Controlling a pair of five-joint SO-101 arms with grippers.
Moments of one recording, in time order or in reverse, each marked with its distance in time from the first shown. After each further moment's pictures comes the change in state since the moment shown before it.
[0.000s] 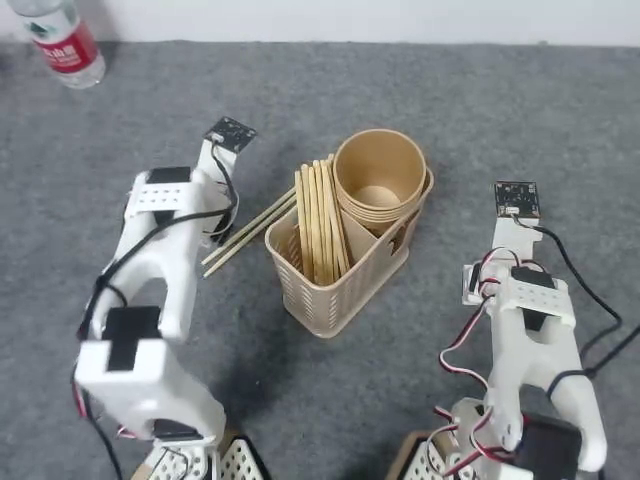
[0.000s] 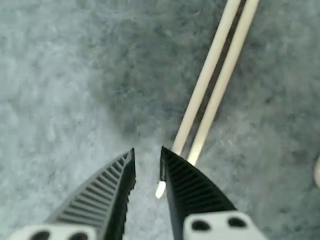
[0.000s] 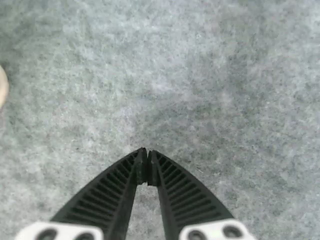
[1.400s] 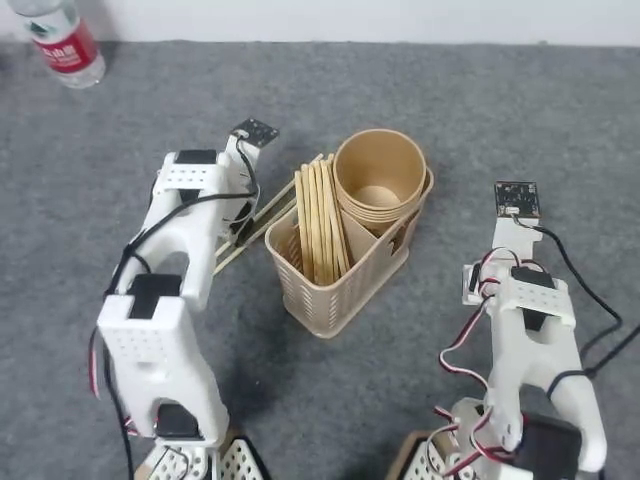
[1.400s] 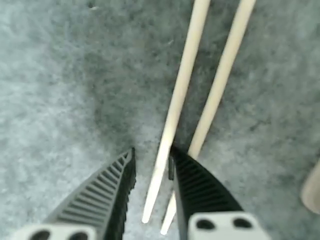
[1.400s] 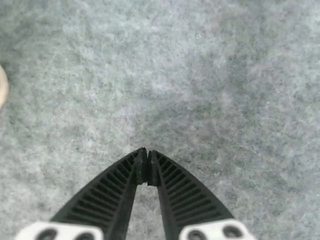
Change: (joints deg) left arm 3.9 14.9 -15.4 7.4 1.7; right arm 0.0 0.0 0.0 0.0 0.0
